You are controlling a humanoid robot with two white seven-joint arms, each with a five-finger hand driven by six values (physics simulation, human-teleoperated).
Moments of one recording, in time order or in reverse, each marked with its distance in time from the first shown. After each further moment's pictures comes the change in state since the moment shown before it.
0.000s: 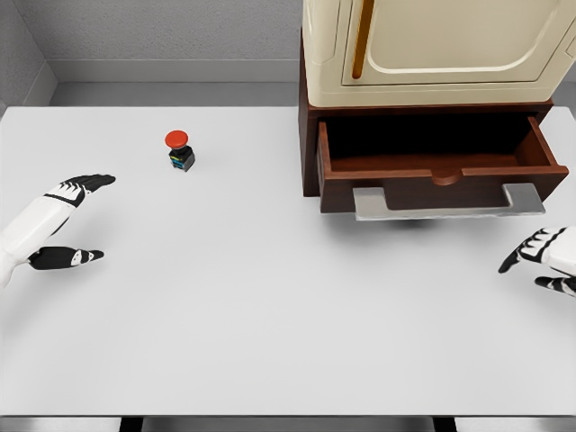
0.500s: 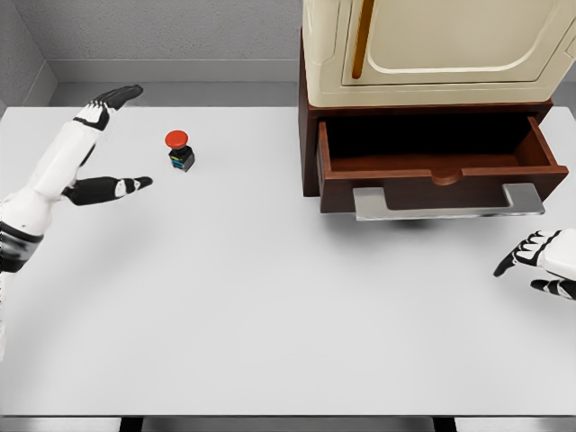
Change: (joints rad) left arm -0.224 -0.200 -0.047 -0.140 0.094 0.120 0.004; right arm 0.000 0.010 -0.005 -0.011 0.013 0.000 0.005
